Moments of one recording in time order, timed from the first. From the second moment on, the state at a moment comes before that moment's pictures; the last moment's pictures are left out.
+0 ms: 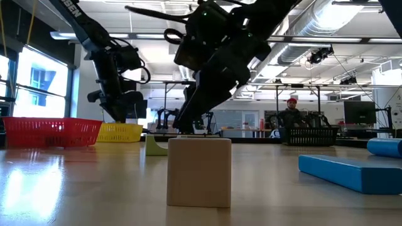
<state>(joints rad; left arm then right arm) 1.00 1.49 0.83 -0.43 -0.21 -0.13 0.01 2.00 1.29 -0.17 -0.29 -0.19</state>
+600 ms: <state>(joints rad) 0.99 1.43 1.04 -0.59 -0.09 -0.03 0.01 2.02 1.29 -0.16 -0.25 -0.21</state>
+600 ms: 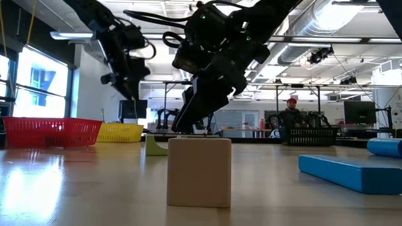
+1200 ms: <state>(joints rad) 0.89 1.10 1.05 -0.68 0.23 -0.05 0.01 2.08 1.29 -0.11 -0.23 -0.21</state>
